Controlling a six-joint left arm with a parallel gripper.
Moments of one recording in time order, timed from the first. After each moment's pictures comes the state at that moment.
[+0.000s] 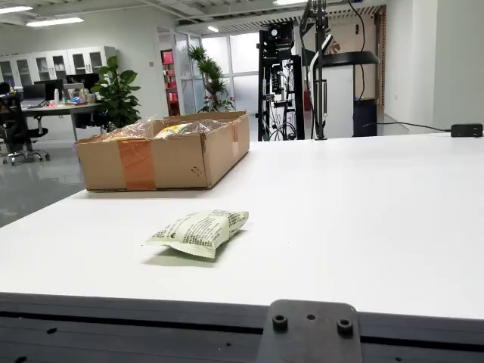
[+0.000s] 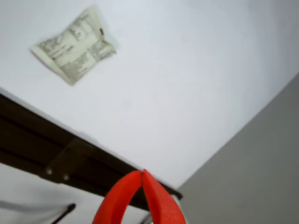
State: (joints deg) arm -65.5 19.5 74.4 7.5 60.5 -24.9
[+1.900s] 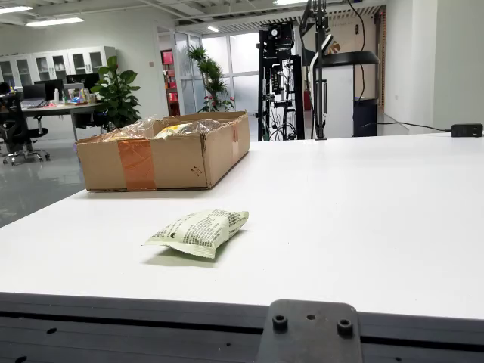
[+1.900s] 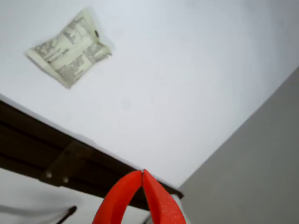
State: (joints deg) arm -65.0 19.5 74.4 7.5 59.8 -23.3
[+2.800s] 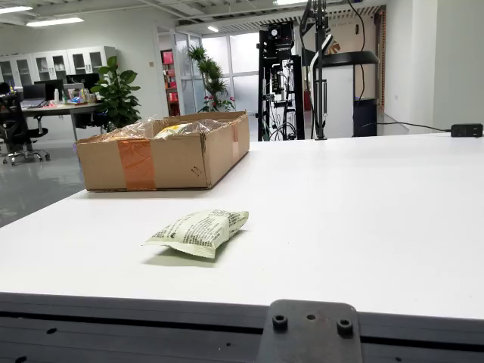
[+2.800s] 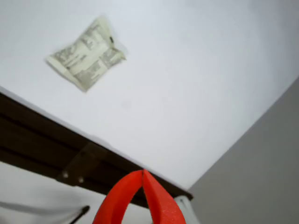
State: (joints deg) arm -65.4 16.6 78.1 7.5 60.1 -21.5
